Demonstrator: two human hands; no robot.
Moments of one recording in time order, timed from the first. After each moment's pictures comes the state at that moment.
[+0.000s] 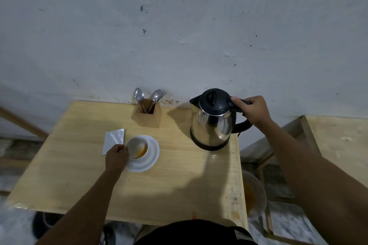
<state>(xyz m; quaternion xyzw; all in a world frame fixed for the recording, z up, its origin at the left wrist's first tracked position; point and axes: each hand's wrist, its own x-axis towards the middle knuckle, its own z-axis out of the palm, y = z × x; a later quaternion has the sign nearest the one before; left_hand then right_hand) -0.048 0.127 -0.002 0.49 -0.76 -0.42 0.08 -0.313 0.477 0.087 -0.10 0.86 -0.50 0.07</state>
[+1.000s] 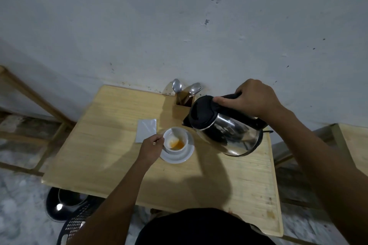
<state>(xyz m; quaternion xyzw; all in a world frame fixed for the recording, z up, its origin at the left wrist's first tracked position) -0.026 0.093 0.007 0.38 -0.73 -0.57 0.02 -0.212 0.310 0.203 -0.28 0.95 -0.15 0.06</state>
